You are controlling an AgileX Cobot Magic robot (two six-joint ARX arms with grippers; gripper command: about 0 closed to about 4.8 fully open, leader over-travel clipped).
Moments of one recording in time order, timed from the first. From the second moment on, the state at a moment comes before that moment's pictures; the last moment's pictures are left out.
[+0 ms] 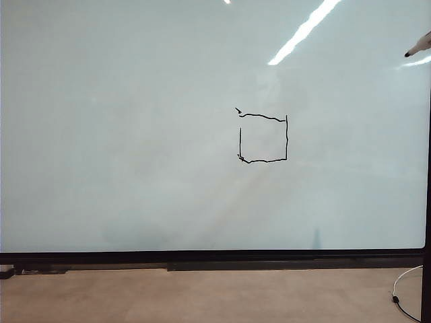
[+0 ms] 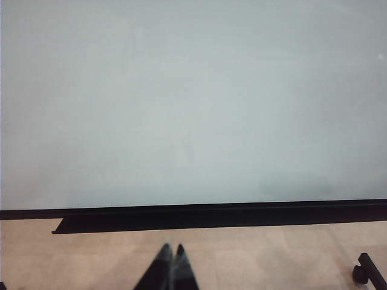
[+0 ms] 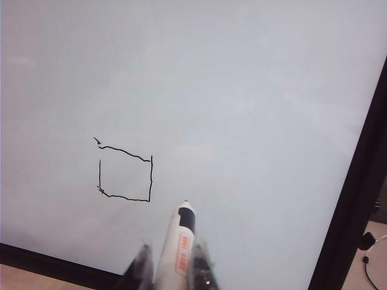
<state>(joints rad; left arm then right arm) -0.01 0.00 0.00 -0.09 0.02 -0.01 0.29 0.00 0.23 -0.06 0.01 -0.12</state>
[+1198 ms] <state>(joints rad) -0.01 0.00 0.00 -0.09 0.02 -0.01 0.11 0.00 0.01 0.17 -0.06 -0.14</state>
